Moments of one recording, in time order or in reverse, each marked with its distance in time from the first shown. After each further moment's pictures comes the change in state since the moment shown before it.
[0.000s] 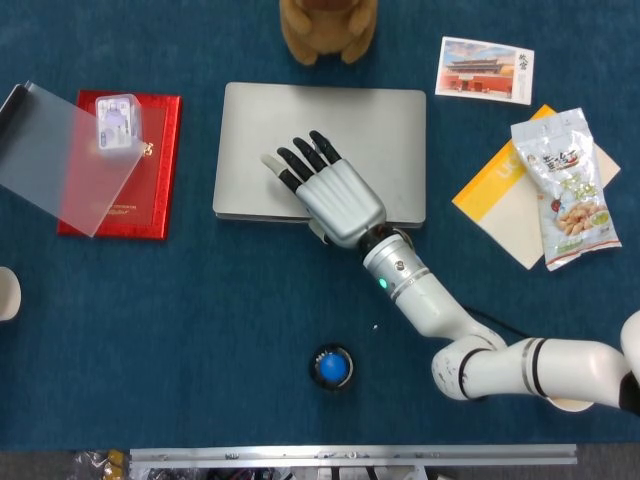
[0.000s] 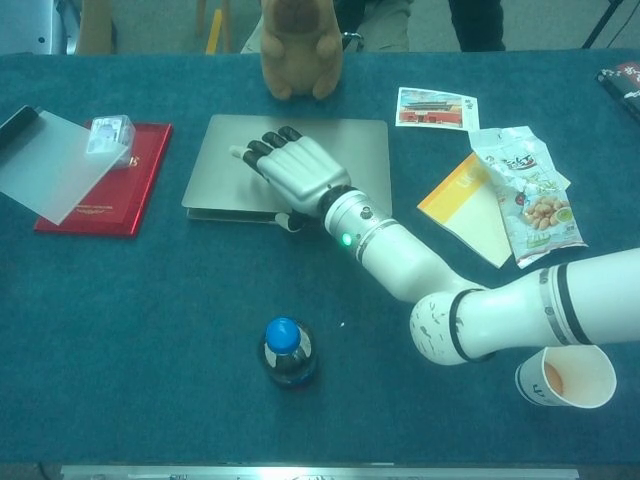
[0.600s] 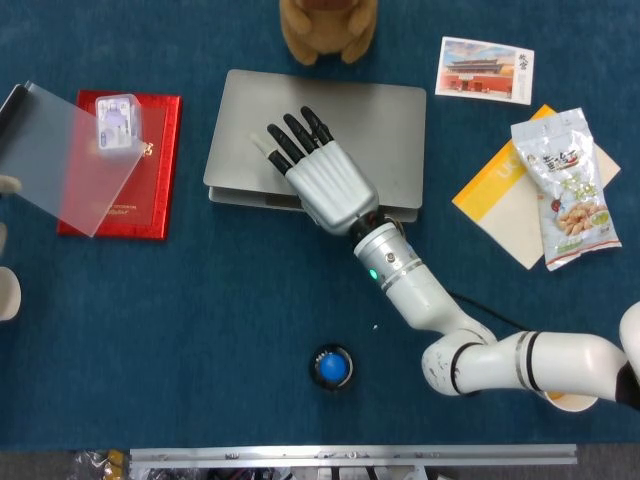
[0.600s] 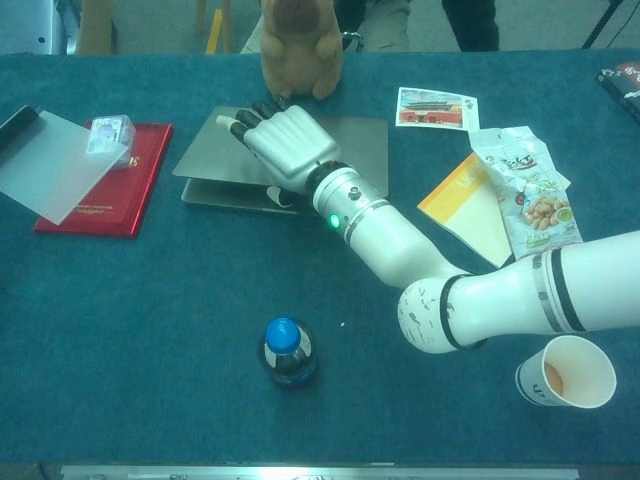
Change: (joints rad) left arm -0.033 0.034 0.034 -0.045 0.033 -0.077 -0.001; right arm 0.046 0.012 0.050 -0.044 0.028 0.059 -0.141
